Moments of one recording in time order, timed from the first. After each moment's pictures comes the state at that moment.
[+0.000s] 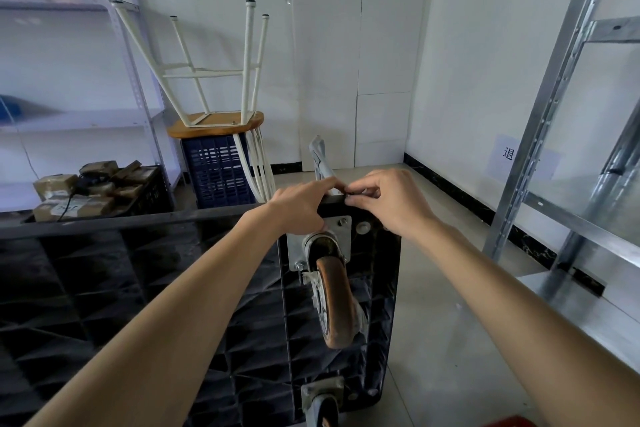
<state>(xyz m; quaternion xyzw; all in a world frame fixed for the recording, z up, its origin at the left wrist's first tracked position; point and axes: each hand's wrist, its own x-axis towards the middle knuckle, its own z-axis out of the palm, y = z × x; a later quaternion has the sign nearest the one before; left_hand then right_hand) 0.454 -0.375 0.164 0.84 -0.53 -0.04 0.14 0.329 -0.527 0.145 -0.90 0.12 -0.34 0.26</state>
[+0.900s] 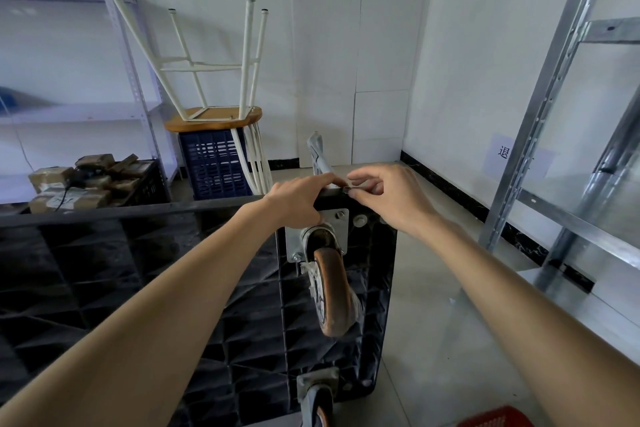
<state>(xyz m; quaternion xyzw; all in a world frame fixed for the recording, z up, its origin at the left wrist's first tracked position) 0.451 -0.371 0.161 0.84 -0.53 0.00 0.12 0.315 -0.523 0.145 -0.90 0.12 -0.33 0.27</state>
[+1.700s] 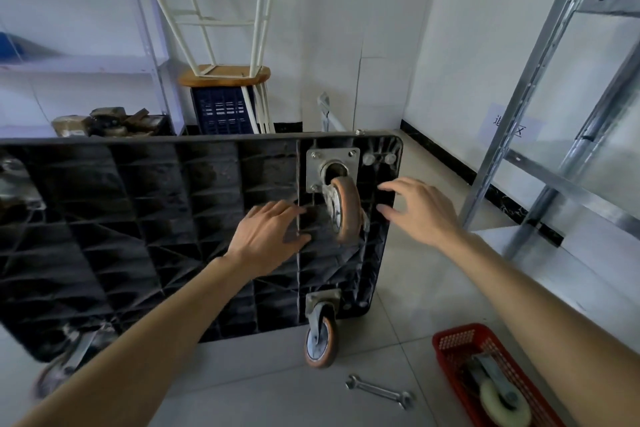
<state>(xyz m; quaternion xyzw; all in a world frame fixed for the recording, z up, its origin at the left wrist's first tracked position) 0.387 -0.216 0.033 0.84 -0.50 0.11 0.17 0.213 -0.459 0.076 -0.95 0.20 -0.22 0.06</state>
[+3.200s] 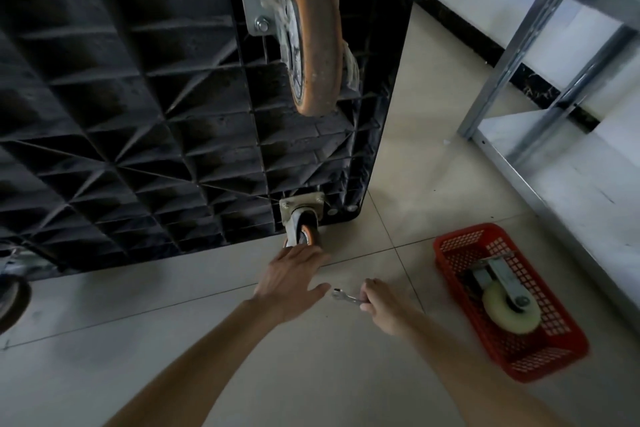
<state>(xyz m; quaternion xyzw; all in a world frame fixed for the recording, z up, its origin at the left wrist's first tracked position) 0.299 -0.259 -0.246 0.81 -0.56 -0.11 0.12 0.136 -0.423 -0.320 -0.92 0.26 0.20 0.21</state>
